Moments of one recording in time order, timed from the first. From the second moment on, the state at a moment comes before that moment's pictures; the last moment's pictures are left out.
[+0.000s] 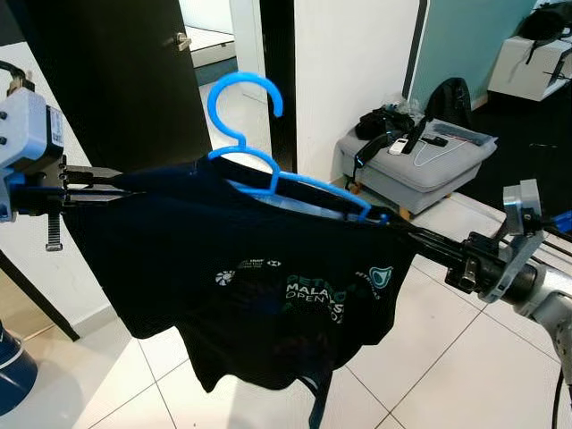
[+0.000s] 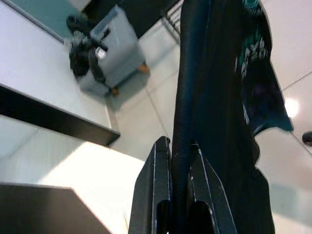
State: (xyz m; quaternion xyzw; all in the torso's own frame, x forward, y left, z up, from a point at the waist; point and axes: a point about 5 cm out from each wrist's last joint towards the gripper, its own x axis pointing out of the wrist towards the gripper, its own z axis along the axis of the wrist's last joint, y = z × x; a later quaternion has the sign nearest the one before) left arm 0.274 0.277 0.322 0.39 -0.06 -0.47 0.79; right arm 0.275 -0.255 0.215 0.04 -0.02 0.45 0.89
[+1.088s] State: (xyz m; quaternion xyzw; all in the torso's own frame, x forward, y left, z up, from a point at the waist) left arm 0.307 0.205 0.262 0.33 -0.10 -0.41 0.84; right arm 0.295 -0.215 0.246 -0.04 -0.04 0.48 0.88
